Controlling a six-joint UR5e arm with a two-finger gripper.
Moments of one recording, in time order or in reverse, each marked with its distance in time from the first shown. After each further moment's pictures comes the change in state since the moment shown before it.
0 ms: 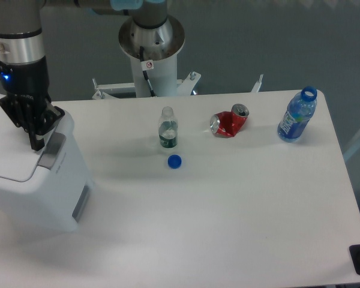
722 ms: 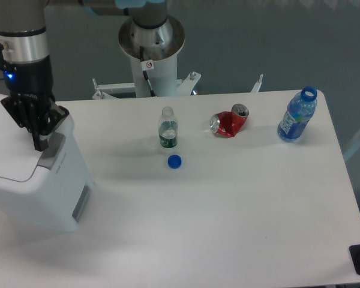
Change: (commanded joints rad) arm 0.057 0.031 0.037 0.000 -0.009 0.018
